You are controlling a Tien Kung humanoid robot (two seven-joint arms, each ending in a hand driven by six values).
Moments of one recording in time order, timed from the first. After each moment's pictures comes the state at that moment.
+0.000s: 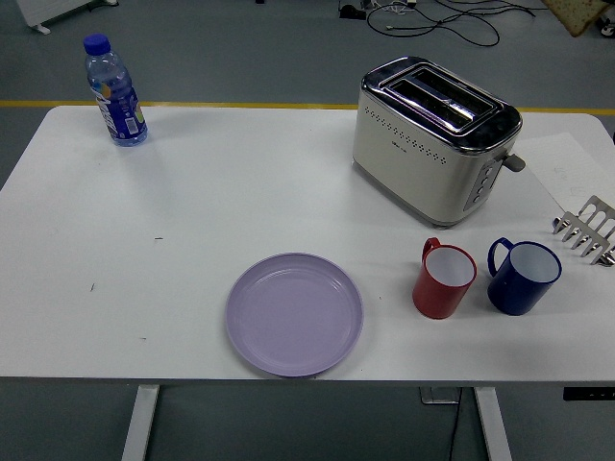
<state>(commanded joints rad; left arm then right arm) 0.00 0.00 -1.33 -0.18 1.15 0.12 0.17 1.03 -0.44 0.94 1.14 -1.92 -0.32 -0.33</state>
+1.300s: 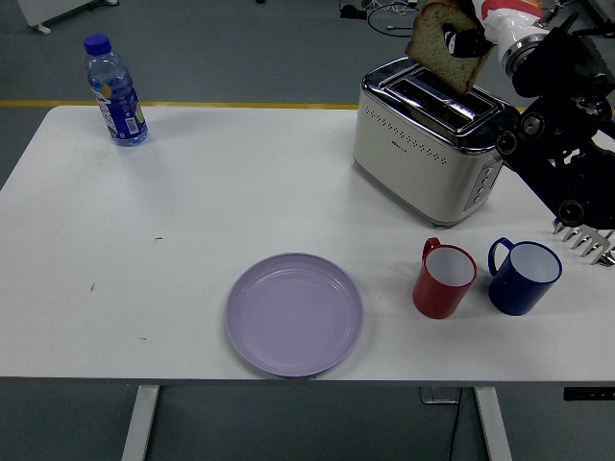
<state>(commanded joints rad) 0.01 0.00 -1.30 -0.18 1.14 0.15 0.18 1.14 -0.22 0.78 0.89 -1.84 -0.22 -0.34</state>
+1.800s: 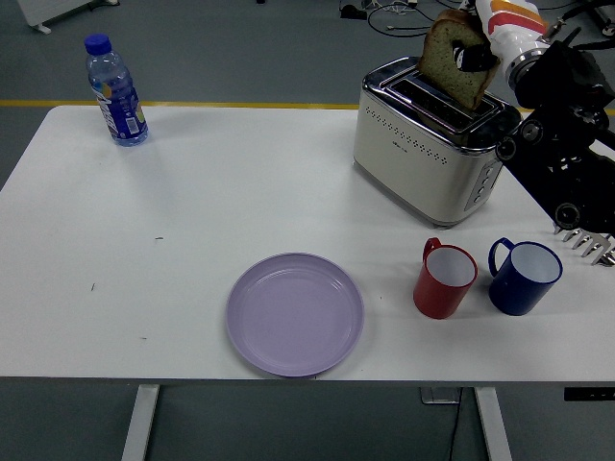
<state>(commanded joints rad) 0.01 0.00 -1.30 -0.18 1.15 0.15 0.18 1.13 -0.20 0.79 0.85 -1.83 -0.22 -0.37</state>
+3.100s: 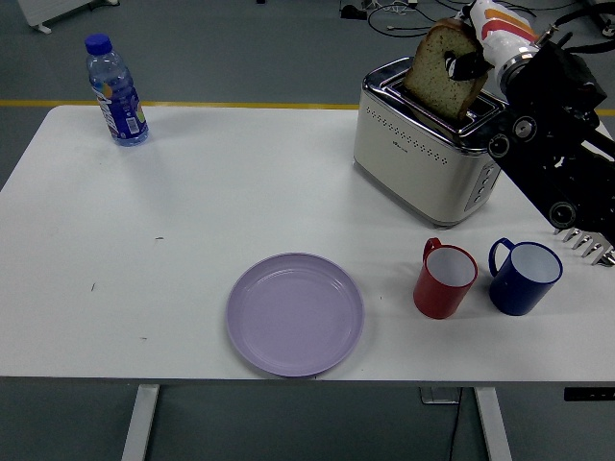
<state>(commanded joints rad) 0.01 0.00 -1.30 -0.18 1.16 0.15 0.18 1.13 -0.18 0.80 0.86 -1.76 -0.16 -0.46</state>
